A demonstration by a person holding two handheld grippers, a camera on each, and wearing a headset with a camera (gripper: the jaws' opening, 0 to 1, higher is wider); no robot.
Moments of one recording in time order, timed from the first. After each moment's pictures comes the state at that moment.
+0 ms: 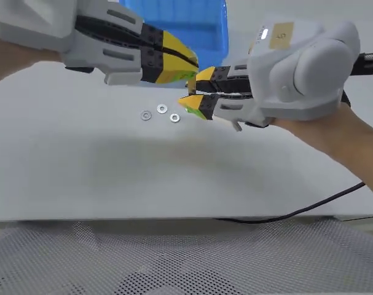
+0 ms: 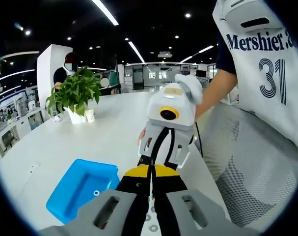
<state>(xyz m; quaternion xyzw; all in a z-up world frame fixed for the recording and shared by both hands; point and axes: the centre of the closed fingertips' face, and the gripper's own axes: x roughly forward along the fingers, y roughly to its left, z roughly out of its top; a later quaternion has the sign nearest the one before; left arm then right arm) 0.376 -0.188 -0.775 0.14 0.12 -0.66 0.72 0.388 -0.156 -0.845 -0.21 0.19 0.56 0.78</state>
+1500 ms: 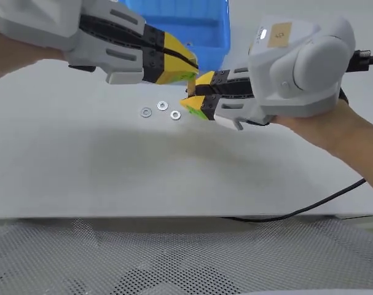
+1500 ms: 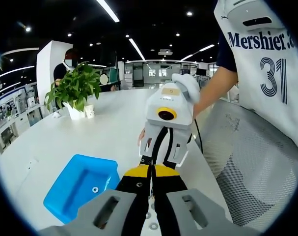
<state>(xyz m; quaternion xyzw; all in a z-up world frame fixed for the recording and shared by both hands) 0.376 -0.191 -0.781 0.14 0.13 -0.67 0.72 0.385 -0.160 -0.854 -0.20 0.21 0.58 0.76</state>
